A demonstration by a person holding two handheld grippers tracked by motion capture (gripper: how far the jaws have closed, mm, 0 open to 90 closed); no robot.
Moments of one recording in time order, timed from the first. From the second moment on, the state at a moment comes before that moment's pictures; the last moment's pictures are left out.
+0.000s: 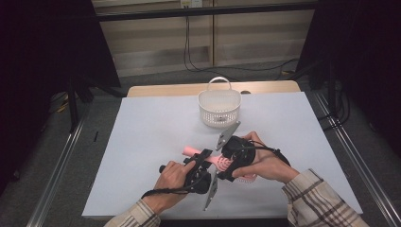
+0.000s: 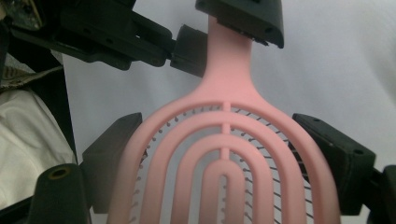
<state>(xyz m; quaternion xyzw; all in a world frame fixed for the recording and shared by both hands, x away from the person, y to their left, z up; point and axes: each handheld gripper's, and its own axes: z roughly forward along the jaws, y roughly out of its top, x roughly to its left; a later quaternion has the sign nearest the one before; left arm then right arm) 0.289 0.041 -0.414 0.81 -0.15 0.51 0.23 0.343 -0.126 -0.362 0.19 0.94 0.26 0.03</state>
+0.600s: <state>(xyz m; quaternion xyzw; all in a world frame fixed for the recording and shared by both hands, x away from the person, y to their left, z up) 0.286 0.036 -0.418 0.81 -0.17 0.53 0.20 0.345 -0.120 -0.363 0.20 0.94 0.27 0.02</state>
